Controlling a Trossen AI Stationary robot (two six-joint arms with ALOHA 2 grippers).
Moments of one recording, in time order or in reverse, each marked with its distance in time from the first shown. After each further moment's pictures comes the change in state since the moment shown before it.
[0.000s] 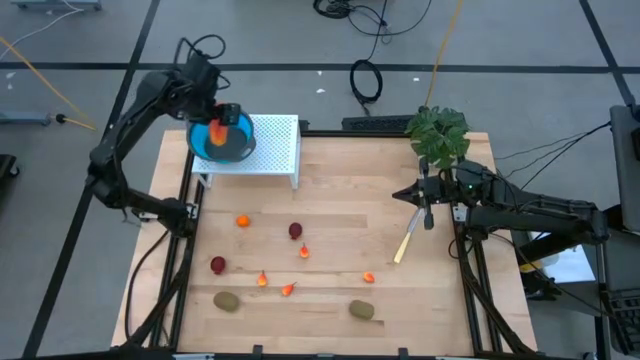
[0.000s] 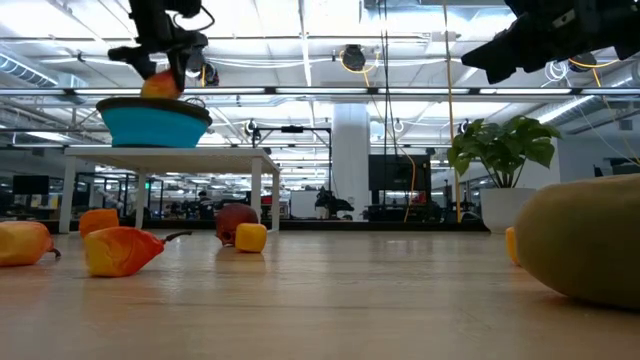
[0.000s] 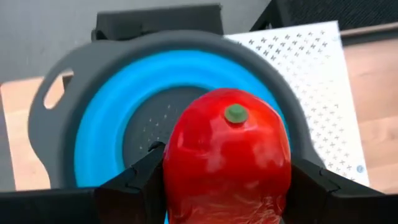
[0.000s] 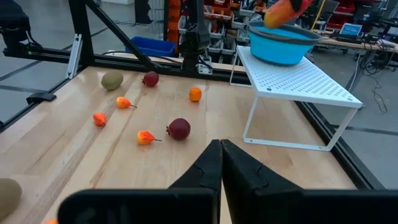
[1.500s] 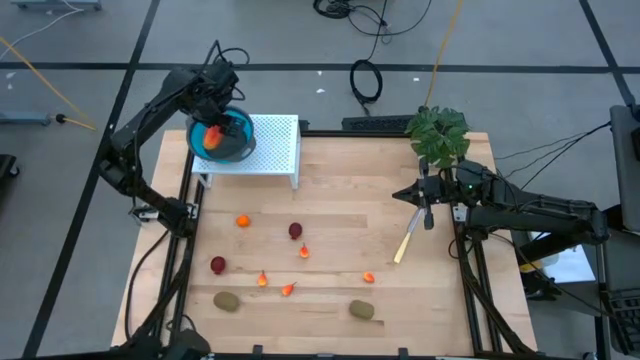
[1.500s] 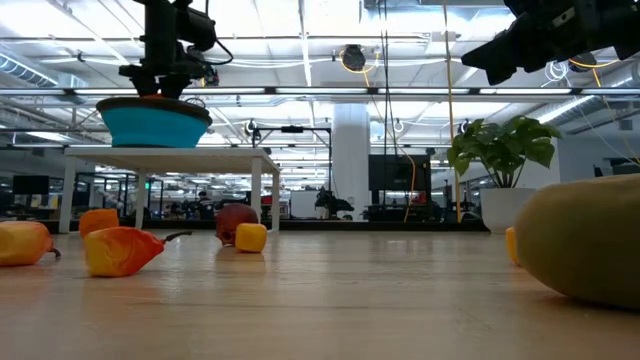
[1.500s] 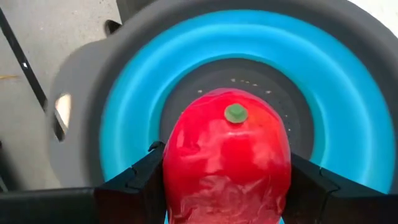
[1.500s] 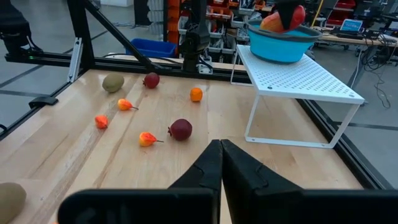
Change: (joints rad) left arm -0.021 0.142 0.000 -0.108 -0.110 0.273; right arm 0.000 0.000 0.000 0.000 0.000 0.026
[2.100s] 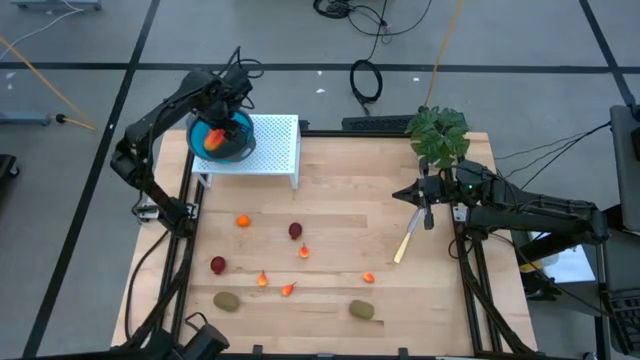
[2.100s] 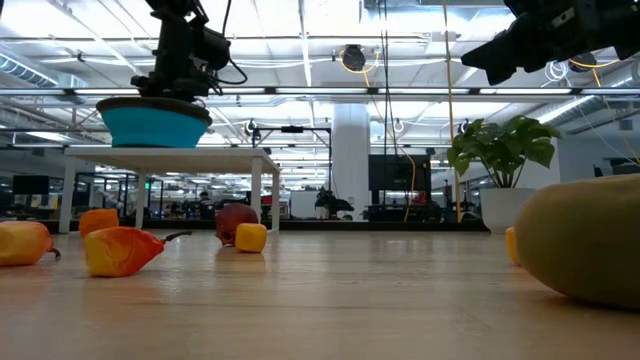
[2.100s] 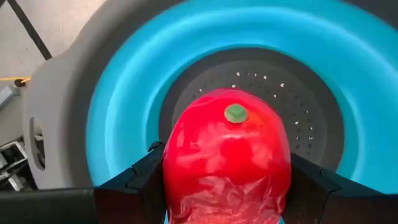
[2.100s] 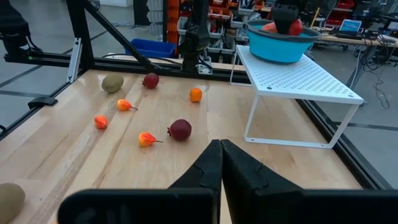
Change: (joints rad) left arm -0.035 0.097 -0.001 -0.046 -0.079 0.049; right arm 0.000 0.000 0.000 0.002 0.003 0.000
